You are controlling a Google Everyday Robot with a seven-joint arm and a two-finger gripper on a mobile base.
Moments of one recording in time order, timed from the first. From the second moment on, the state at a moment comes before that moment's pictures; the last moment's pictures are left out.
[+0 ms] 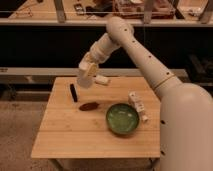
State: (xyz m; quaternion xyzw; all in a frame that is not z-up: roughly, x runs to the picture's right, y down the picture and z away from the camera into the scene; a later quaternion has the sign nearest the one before) arm -0.112 -0.112 0.720 -0.28 -0.37 0.01 0.88
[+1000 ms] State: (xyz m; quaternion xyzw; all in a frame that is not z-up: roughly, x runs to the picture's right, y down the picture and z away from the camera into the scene) arm -0.176 -0.113 0.731 -0.29 -0.37 0.10 0.88
